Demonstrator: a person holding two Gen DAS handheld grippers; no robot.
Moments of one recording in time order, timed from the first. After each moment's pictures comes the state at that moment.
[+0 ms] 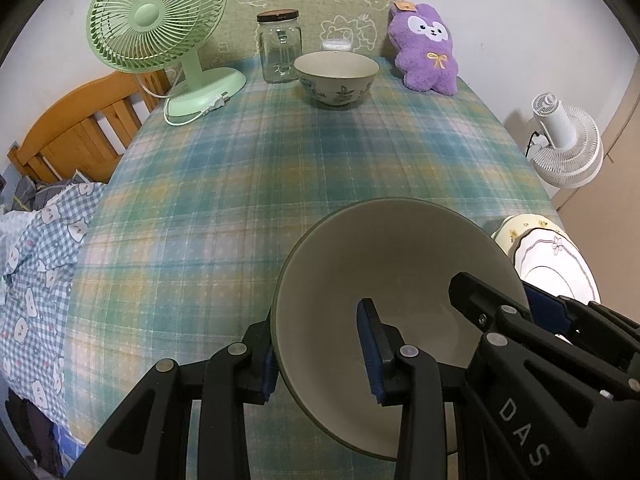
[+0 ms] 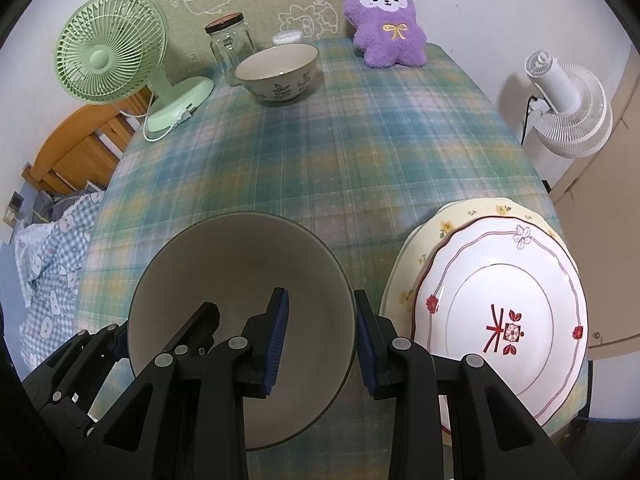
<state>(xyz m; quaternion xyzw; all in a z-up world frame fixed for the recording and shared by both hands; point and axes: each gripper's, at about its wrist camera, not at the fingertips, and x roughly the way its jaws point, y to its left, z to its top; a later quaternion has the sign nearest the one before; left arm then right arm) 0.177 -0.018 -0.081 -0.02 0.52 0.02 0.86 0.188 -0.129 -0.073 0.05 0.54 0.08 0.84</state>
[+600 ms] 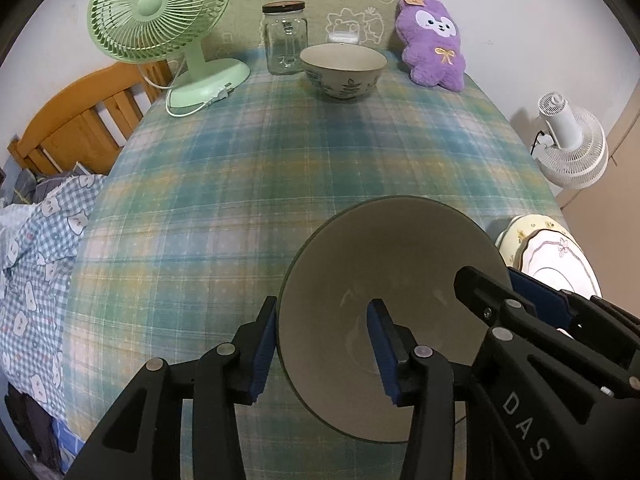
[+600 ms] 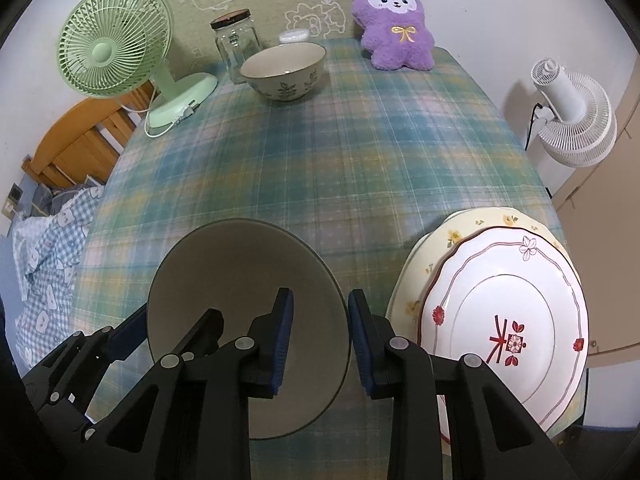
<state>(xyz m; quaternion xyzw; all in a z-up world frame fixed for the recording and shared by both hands) 0.180 -0.013 -0.085 -0.02 0.53 0.02 0.85 0.195 -0.124 -0.074 0.03 0.54 0.08 0.84</state>
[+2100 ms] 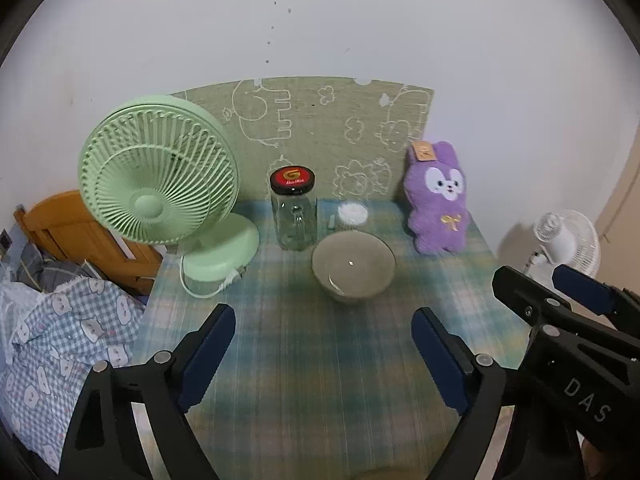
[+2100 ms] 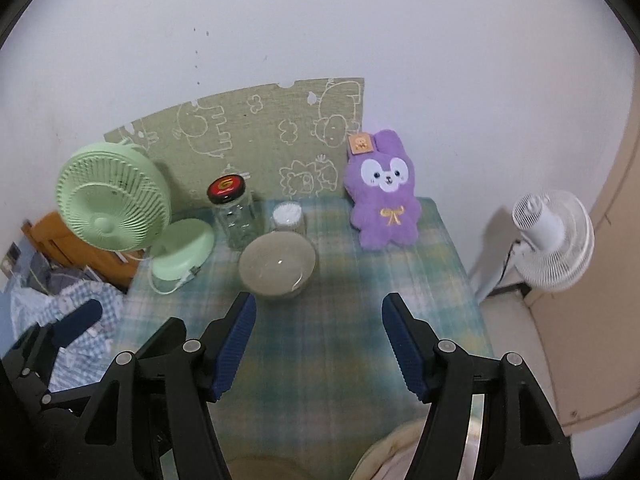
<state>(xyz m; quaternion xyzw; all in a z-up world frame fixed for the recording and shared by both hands) 0.318 0.014 0.058 -0.02 0.40 0.03 0.92 0.332 -0.127 0.077 0.01 0.40 0.07 0.91</state>
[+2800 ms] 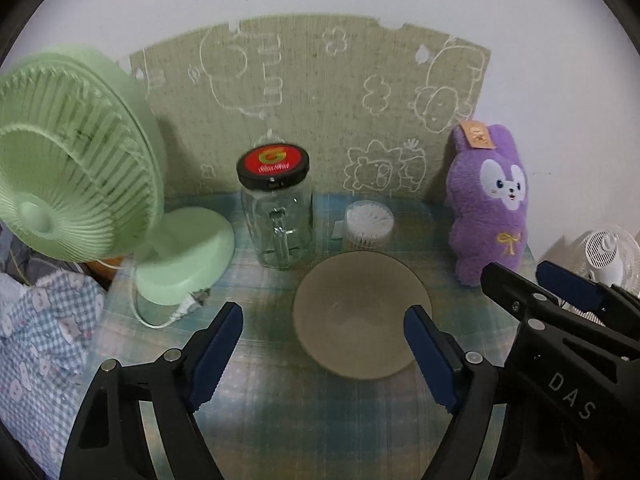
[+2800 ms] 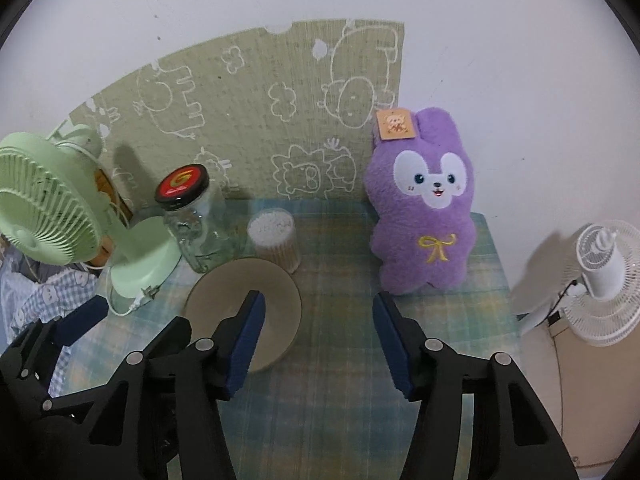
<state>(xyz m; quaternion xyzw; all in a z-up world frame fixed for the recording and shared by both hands) 0.444 0.006 -0.027 -0.05 0.42 0.07 0.90 0.475 -0.125 -0.016 0.00 0.42 0.12 0.90</state>
